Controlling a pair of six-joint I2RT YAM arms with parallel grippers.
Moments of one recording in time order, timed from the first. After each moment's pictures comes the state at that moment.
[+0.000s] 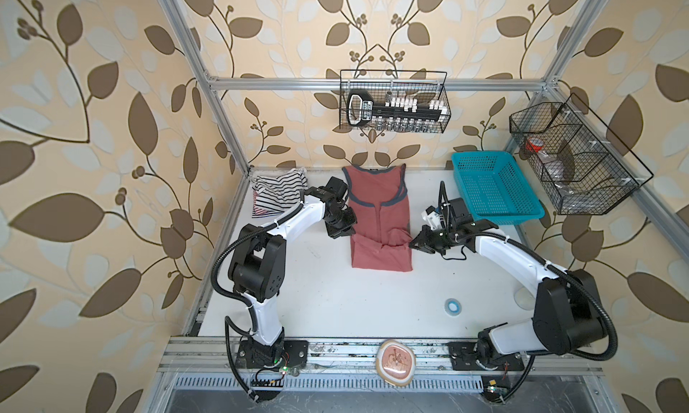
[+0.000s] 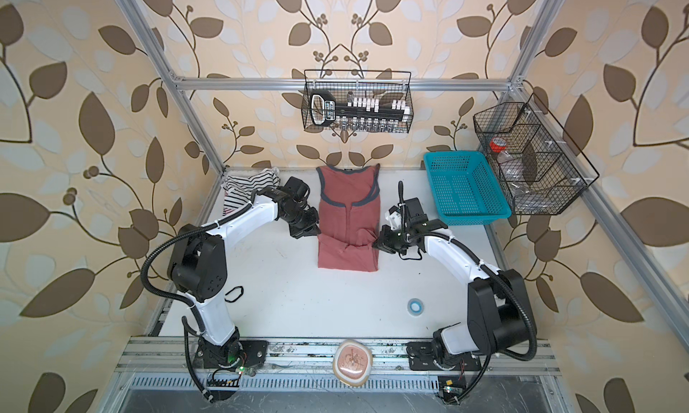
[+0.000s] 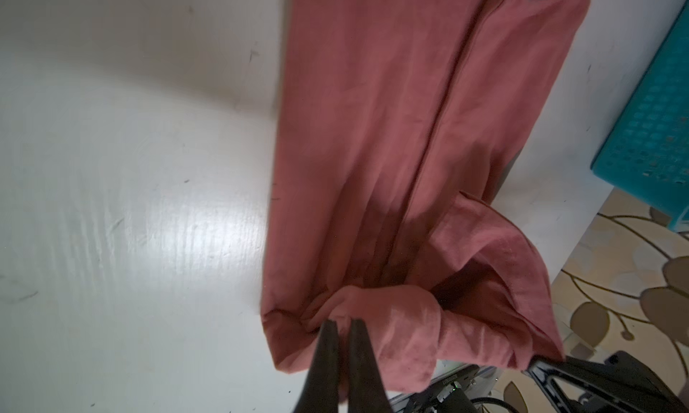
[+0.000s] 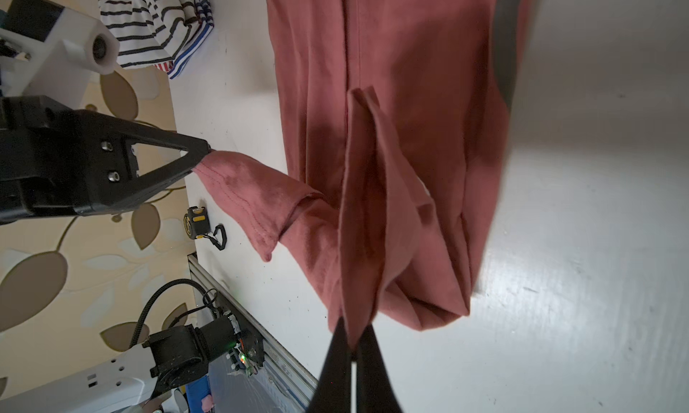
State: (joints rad) left arm -0.39 1.86 1.49 -0.84 0.39 -0.77; right arm 0.26 1.48 0.98 -0.55 -0.55 0.54
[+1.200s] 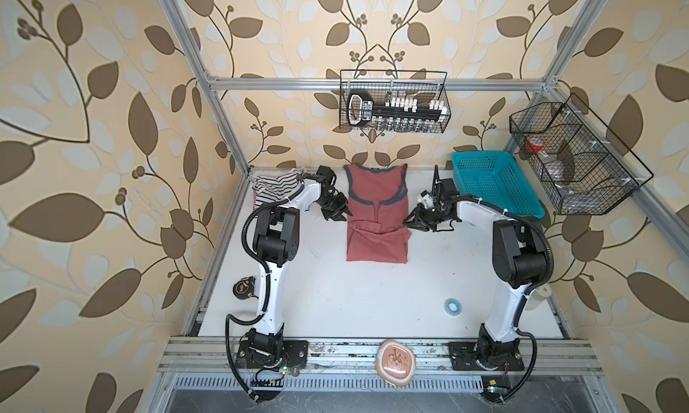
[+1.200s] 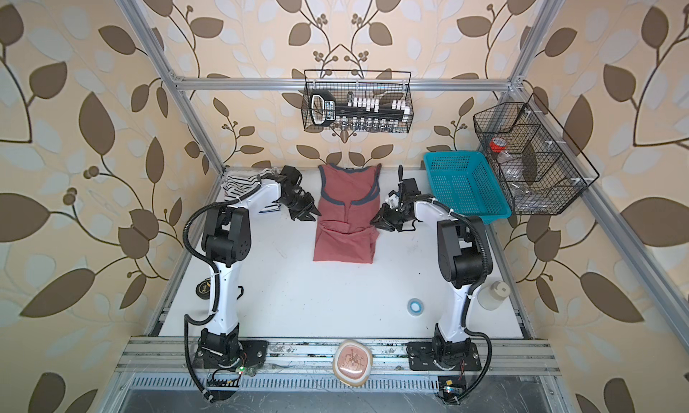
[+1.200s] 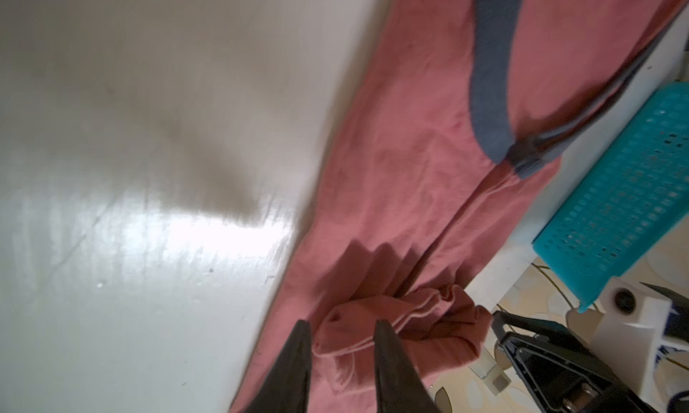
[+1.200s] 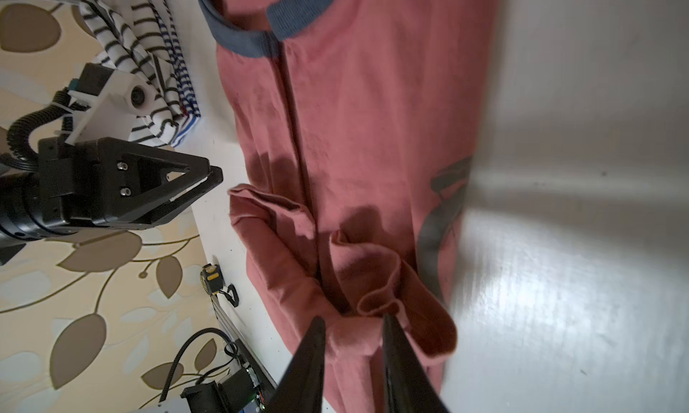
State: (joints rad) left arm -0.21 2.25 1.87 -0.88 0.56 -0.76; right arm 0.13 1.95 1.36 -0.53 -0.65 0.51
